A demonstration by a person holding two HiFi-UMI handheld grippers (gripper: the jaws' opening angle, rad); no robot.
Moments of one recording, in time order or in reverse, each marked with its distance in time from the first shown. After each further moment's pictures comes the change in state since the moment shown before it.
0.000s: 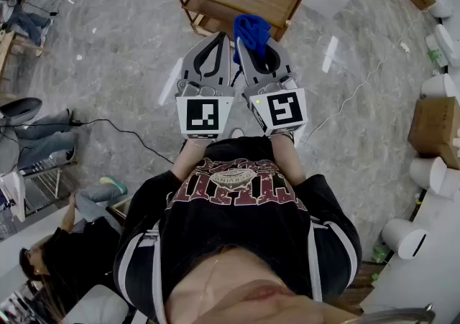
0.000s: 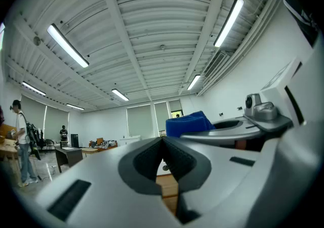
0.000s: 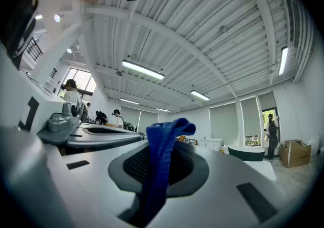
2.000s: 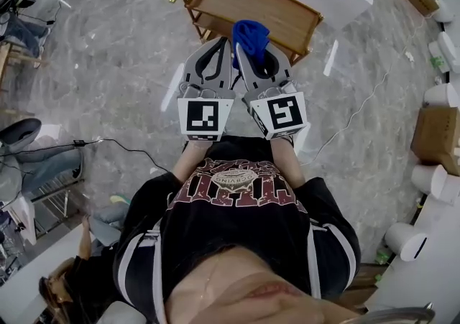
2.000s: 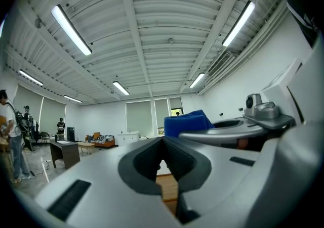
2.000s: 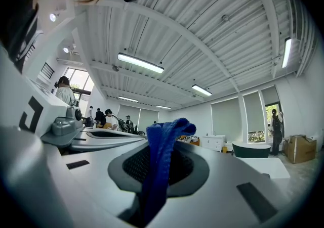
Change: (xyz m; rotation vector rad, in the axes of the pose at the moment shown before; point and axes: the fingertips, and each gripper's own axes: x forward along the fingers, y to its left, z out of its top) left arm 0.094 0.155 -0.055 -0.053 0.028 -0.041; right arm 0.185 0.009 -0.034 0.022 0.023 0.002
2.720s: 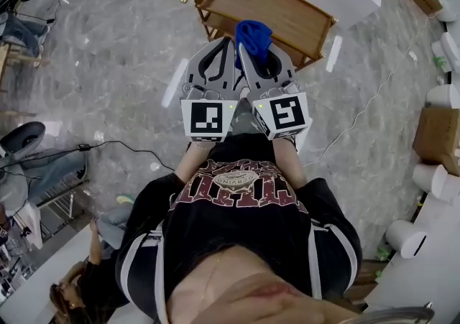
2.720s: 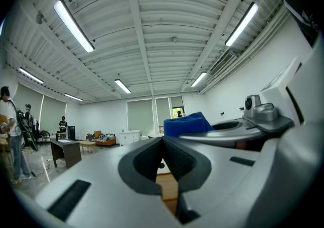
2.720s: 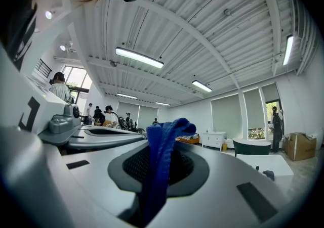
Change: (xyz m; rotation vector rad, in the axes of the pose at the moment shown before) left arm 0.011 0.065 -0.012 -0.006 0.013 -0.003; right arm 0.065 0.021 -0.011 0.011 0.038 -0.012
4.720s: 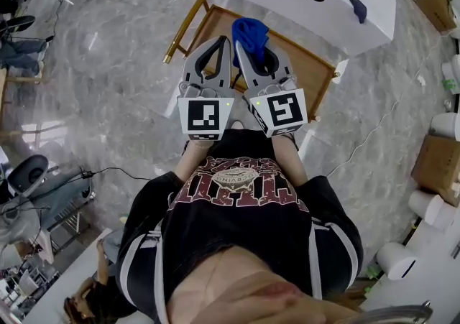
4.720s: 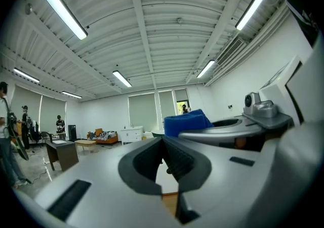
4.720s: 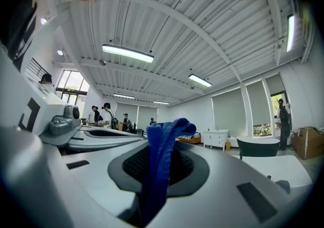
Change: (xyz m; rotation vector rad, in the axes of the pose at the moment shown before) left arm 0.310 0.092 -0.031 0.022 0.061 0.037; right arm 0.233 -0.225 -0.032 0.036 0.001 0.042
